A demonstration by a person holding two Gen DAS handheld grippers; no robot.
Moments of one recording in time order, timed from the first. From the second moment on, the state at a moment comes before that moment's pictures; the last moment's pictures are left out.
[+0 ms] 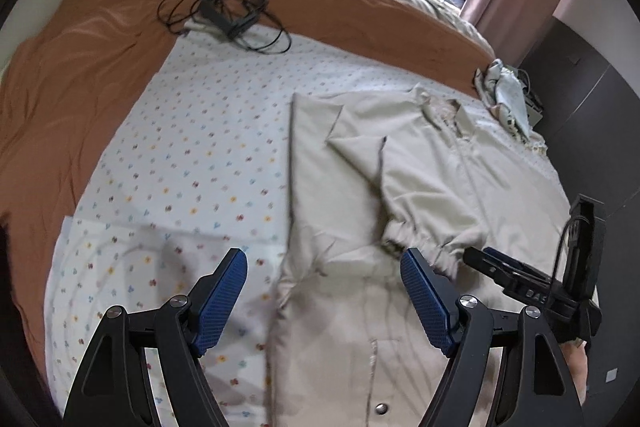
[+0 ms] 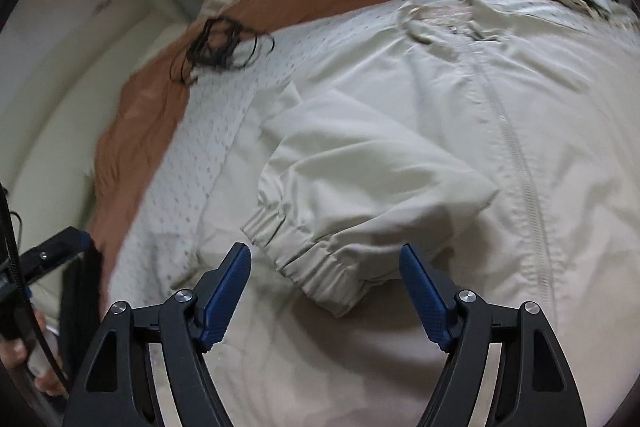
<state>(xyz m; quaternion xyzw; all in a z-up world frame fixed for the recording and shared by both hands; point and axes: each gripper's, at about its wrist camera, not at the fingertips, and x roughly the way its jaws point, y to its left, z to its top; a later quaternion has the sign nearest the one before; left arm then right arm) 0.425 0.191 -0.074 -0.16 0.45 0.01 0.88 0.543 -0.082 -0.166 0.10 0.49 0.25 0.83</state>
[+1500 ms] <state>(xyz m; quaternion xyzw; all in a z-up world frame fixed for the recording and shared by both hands) 0.469 0.121 -0.122 -0.11 0.52 0.00 0.85 0.577 -0.305 -0.168 0.39 0.42 0.05 0.82</state>
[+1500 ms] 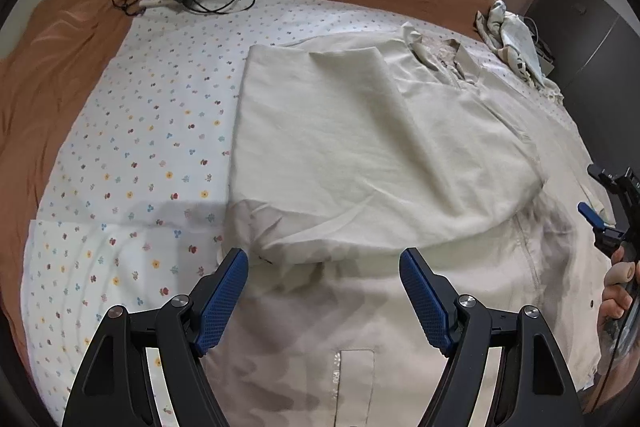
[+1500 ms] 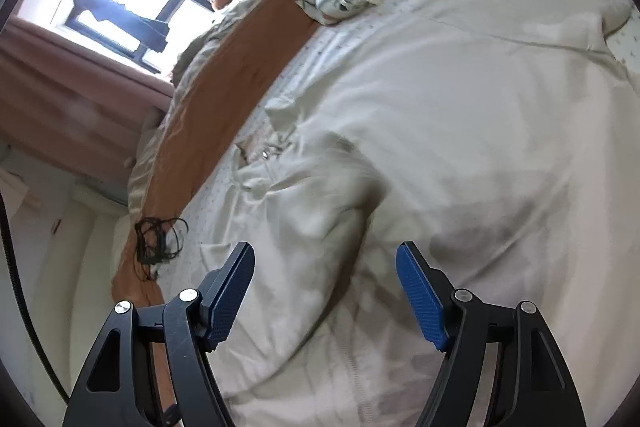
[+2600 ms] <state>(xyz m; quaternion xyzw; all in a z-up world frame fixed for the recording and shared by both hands) 0.469 0.176 -0.189 -0.09 0.56 0.09 0.82 0.596 -0.298 -0.233 0.39 0.47 0.05 0.79</state>
